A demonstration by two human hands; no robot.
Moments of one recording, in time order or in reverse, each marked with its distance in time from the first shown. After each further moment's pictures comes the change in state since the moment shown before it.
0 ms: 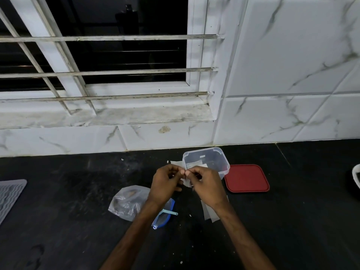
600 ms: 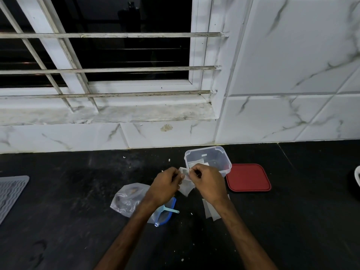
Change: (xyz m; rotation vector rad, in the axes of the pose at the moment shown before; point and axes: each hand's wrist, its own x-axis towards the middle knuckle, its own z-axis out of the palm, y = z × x) left_hand -0.007 0.005 -0.014 0.399 -0.152 0.019; right_hand 0.004 0.000 0.001 -0.248 -0.008 -0.019
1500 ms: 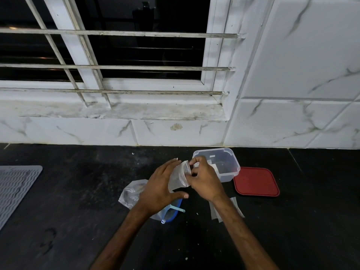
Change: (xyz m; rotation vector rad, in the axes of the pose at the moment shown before) left_hand -0.018 -0.043 -0.023 0.240 0.114 0.310; right_hand 0.004 -0.038 0.007 0.275 -0.200 0.131
